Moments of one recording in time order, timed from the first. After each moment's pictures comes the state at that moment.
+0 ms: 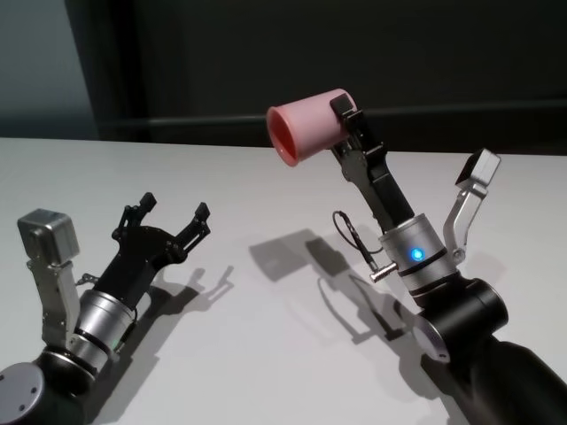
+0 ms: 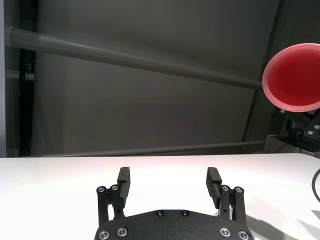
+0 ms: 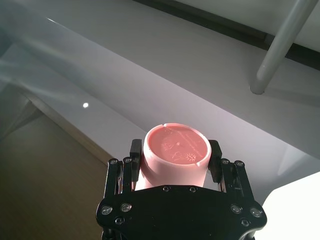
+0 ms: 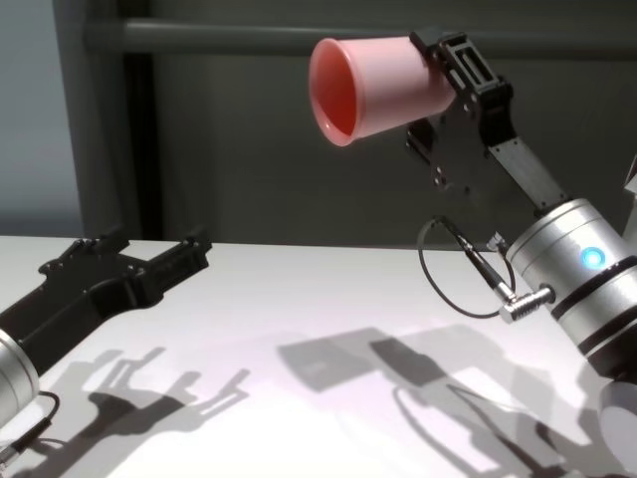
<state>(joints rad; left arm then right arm) -0.06 0.35 0.31 -1.43 -0.49 -0.25 -0.23 0.43 0.07 -0.41 -1.01 1.55 0.15 0.85</state>
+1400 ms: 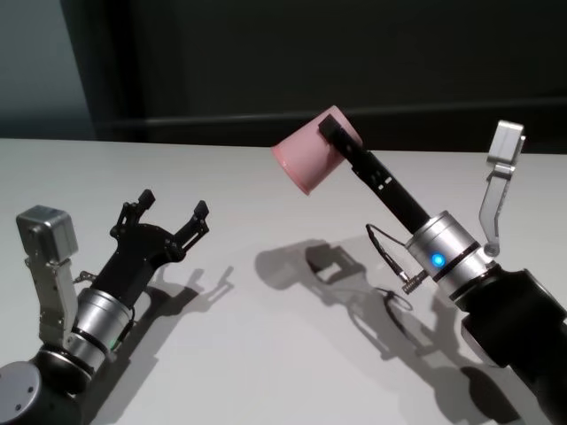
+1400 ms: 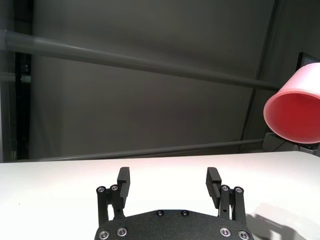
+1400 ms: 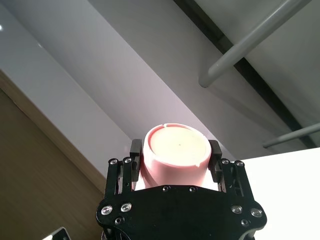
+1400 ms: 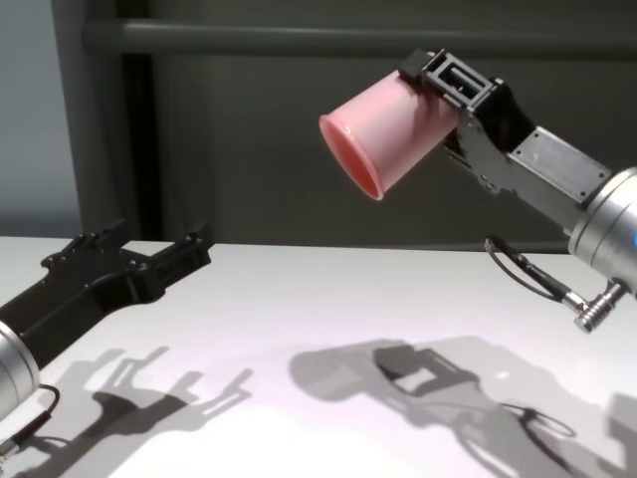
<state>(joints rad) -0.07 0.34 0.31 -1.41 -0.50 -0.26 -0.25 0.34 0.28 -0.51 -1.34 1.30 0.00 0.51</state>
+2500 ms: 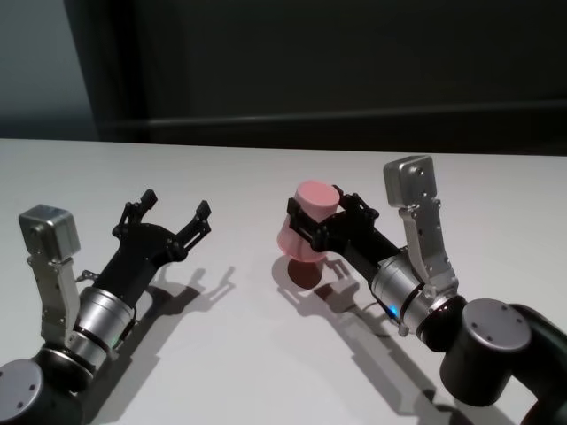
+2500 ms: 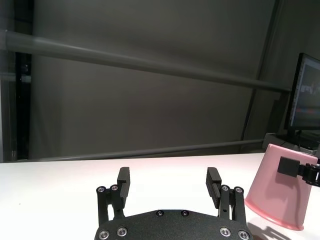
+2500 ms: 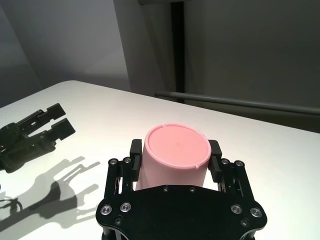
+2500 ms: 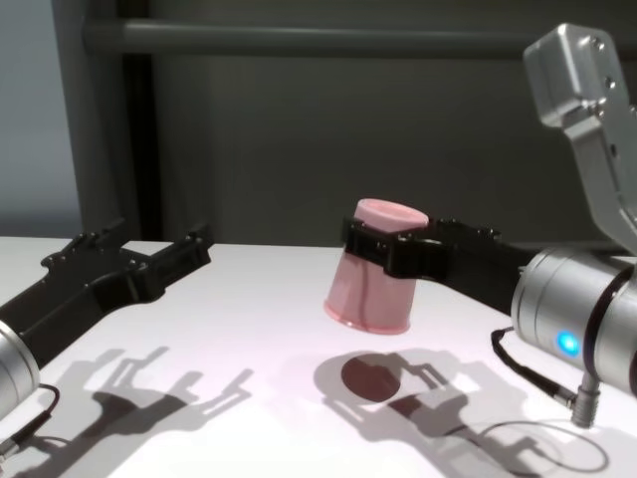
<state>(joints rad) -0.07 0.34 0.31 -1.41 -0.50 -0.25 -0.25 0.32 0.37 -0.70 -1.53 0.65 0.02 -0.06</state>
